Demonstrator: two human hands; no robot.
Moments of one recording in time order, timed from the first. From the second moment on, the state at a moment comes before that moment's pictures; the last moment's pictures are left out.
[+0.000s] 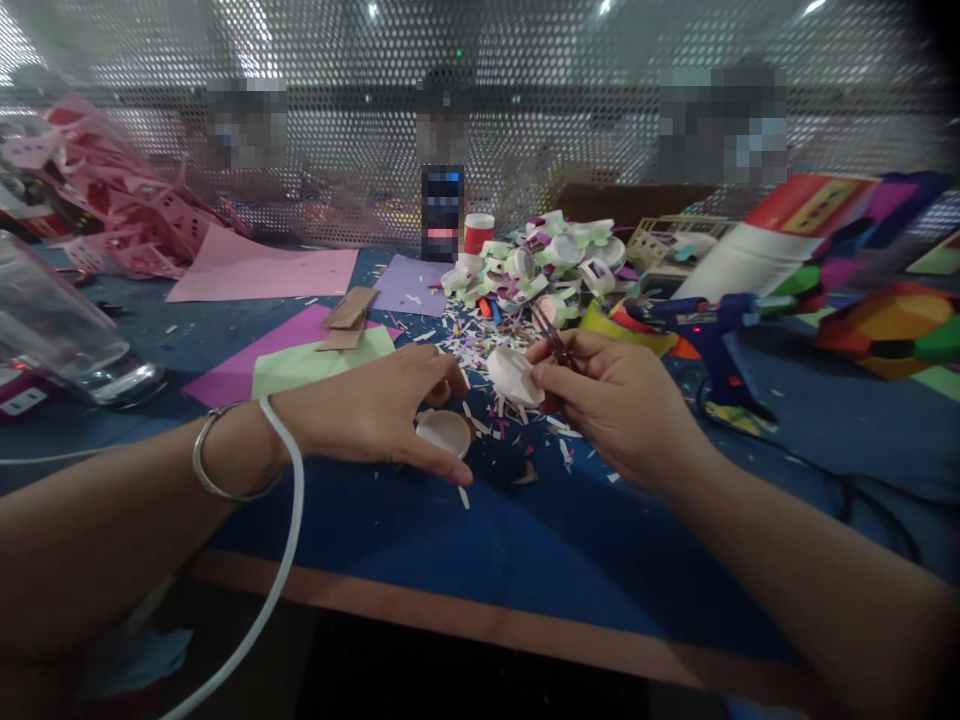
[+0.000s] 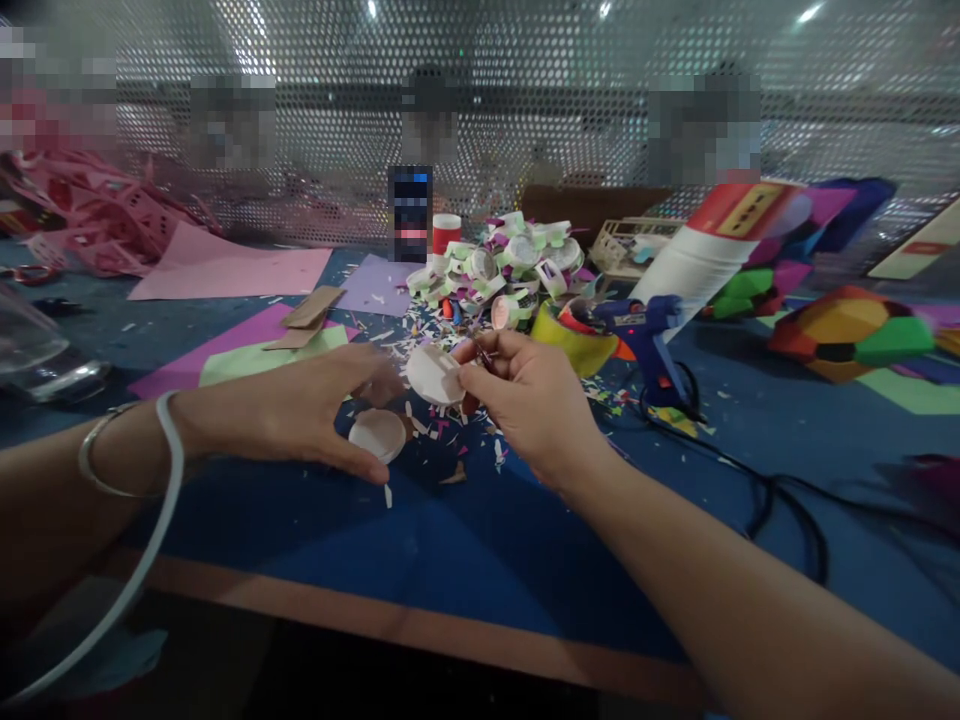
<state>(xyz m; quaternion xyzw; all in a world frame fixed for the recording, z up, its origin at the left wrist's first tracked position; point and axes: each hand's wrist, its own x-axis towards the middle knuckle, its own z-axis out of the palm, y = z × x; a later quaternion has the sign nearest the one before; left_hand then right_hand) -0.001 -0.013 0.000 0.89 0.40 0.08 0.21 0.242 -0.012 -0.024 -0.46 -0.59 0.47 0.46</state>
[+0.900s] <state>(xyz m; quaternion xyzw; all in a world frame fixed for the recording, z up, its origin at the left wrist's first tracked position) 0.026 -0.012 -0.007 0.46 0.33 0.34 0.75 0.241 -0.019 -0.018 -0.46 -0.63 0.38 0.49</state>
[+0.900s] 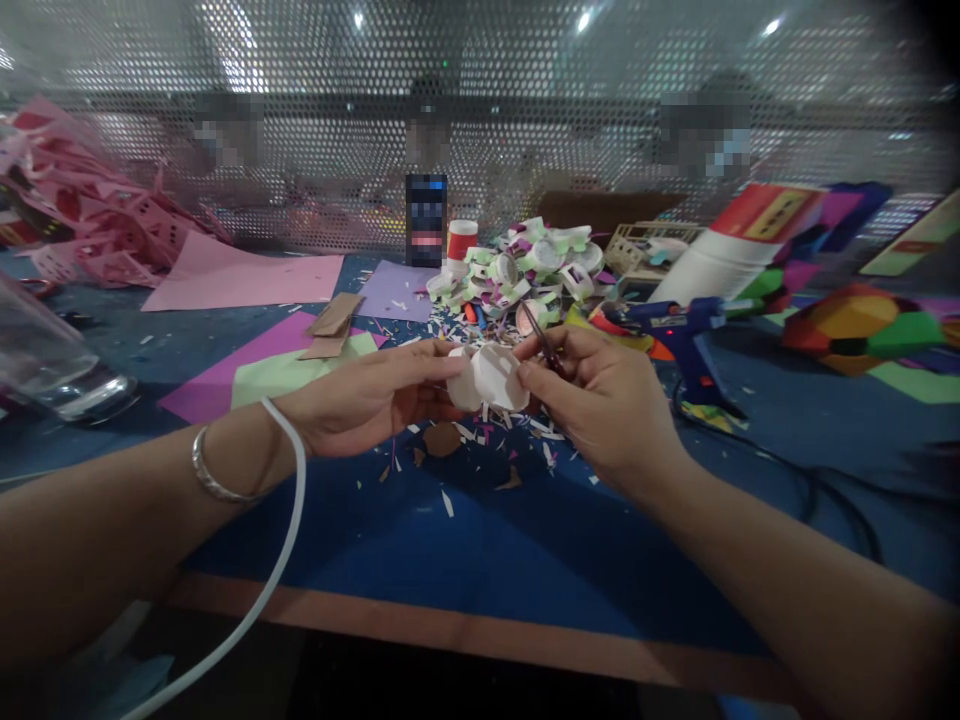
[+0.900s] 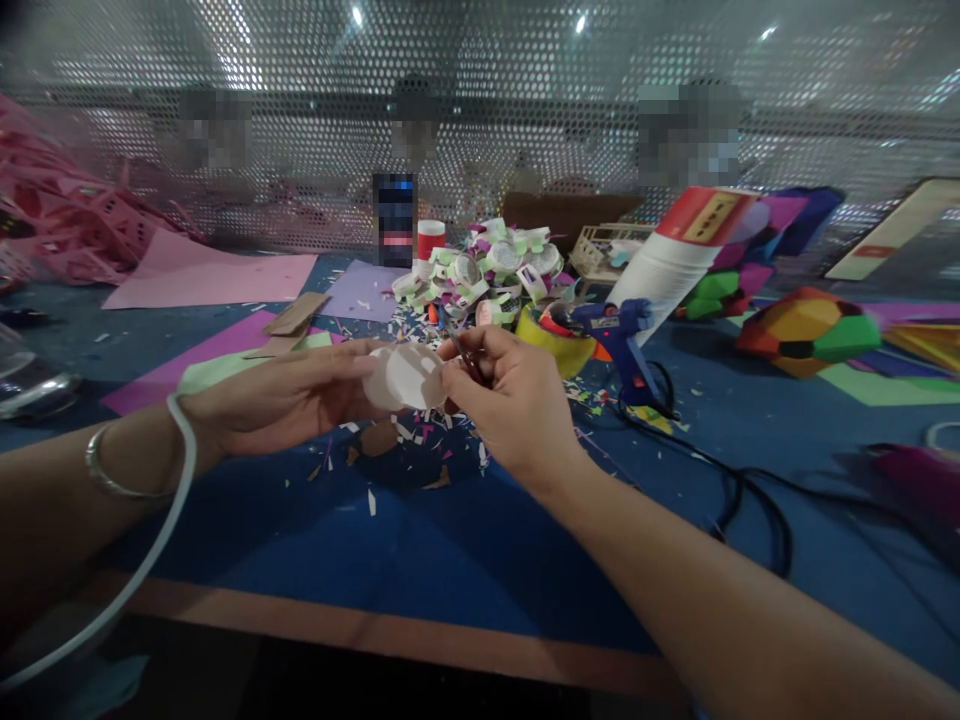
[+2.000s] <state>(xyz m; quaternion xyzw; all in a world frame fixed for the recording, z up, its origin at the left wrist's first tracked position) 0.027 -0.018 -0.010 0.45 0.27 0.32 0.79 0.240 -0.020 -0.022 -0.43 -0.66 0.39 0.47</state>
